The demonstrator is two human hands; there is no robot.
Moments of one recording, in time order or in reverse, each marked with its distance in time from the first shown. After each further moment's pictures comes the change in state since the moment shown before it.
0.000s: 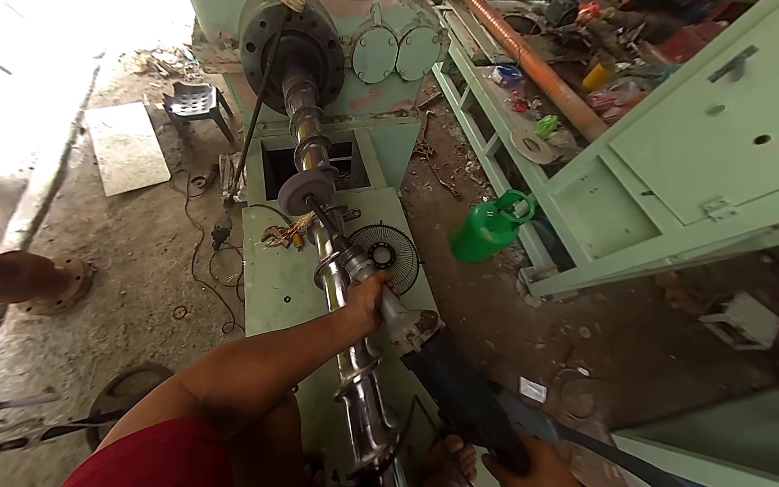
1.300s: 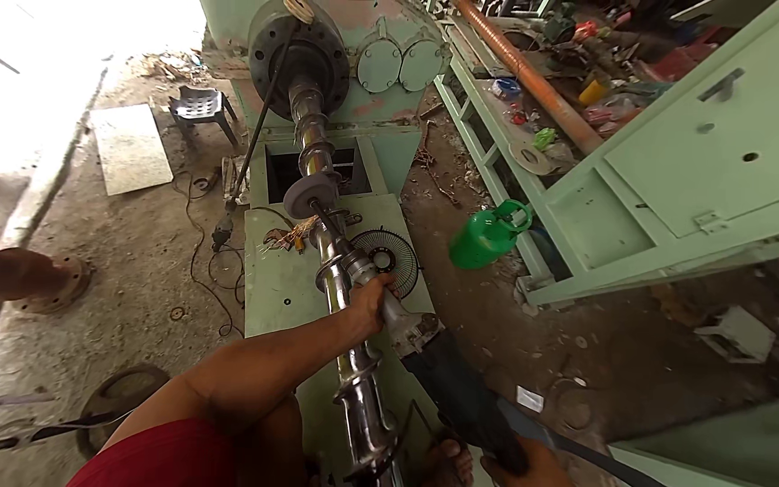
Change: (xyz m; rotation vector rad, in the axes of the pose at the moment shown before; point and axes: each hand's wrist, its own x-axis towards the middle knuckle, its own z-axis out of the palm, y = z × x) left_hand 0.001 -0.001 0.002 0.010 0.005 0.010; right_hand 0.007 0.008 0.000 0.020 -0.003 -0.017
